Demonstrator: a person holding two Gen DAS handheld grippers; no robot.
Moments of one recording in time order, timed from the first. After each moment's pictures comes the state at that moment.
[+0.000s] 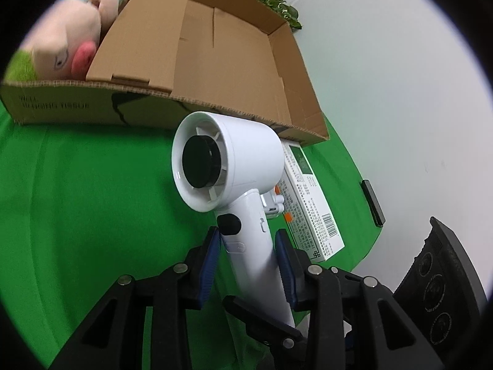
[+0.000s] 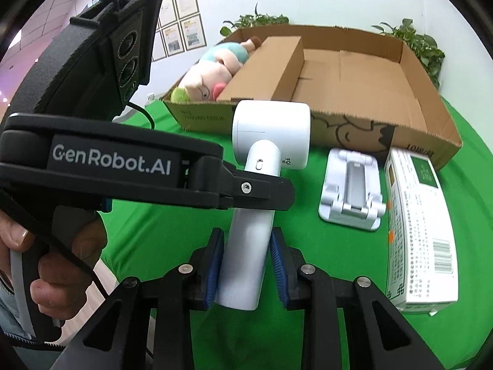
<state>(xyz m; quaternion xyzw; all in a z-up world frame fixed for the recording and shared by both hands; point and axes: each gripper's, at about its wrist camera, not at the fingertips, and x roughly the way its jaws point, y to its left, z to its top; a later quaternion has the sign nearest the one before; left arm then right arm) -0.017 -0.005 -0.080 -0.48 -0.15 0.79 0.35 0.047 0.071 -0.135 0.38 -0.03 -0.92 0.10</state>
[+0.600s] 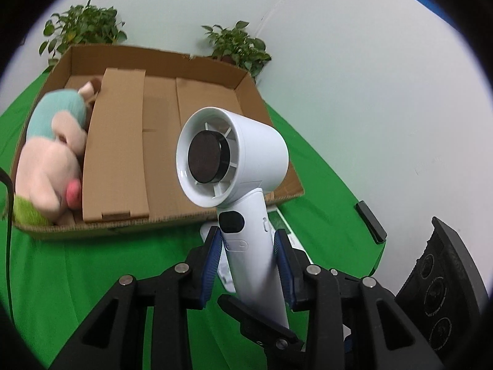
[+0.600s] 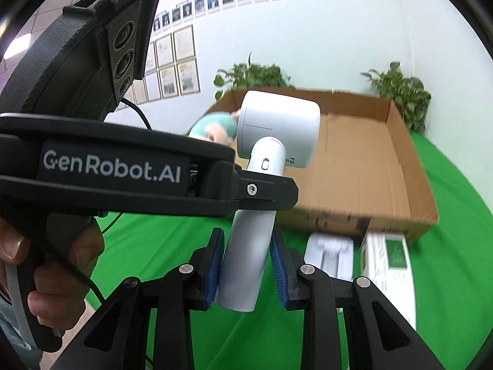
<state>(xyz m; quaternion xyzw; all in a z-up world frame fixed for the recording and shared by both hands) -0.038 0.006 0.008 -0.39 -0.08 0.84 0.37 0.033 0.081 -0.070 0.27 -0.01 -0.96 0.07</state>
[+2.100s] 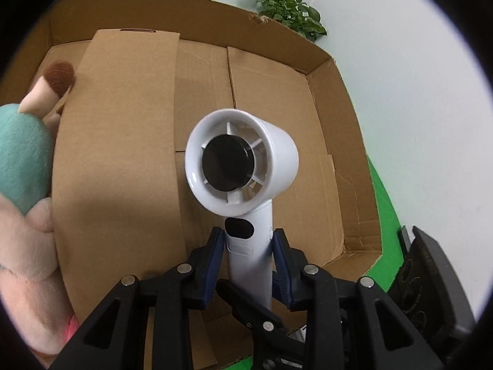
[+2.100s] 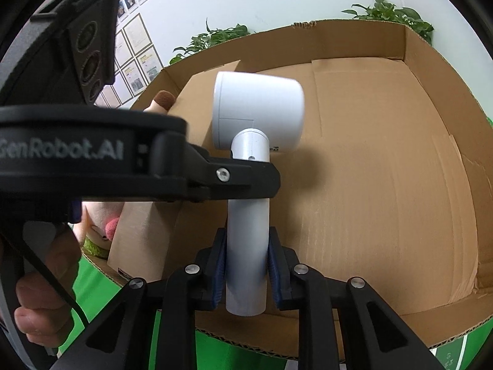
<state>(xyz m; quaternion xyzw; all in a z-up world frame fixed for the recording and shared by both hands) -0.202 0.028 -0.041 -0.50 -0.09 0.80 0.32 -0.170 0.138 -0.129 0.37 -0.13 -0.92 0.07</state>
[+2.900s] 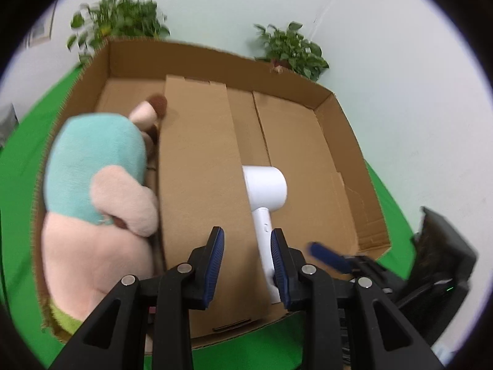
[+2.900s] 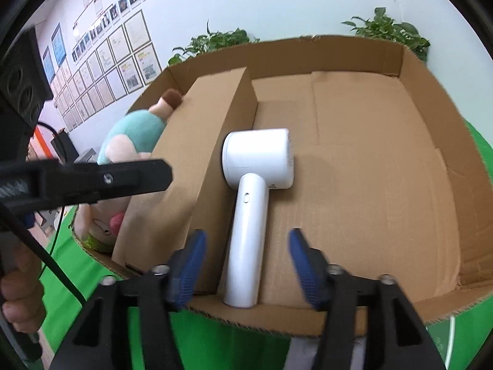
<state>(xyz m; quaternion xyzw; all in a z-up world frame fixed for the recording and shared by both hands) -0.164 -0.028 -0.017 -0.40 -0.07 0.87 0.27 -0.143 0.120 -0.113 0.35 -0.10 -0.93 0.04</state>
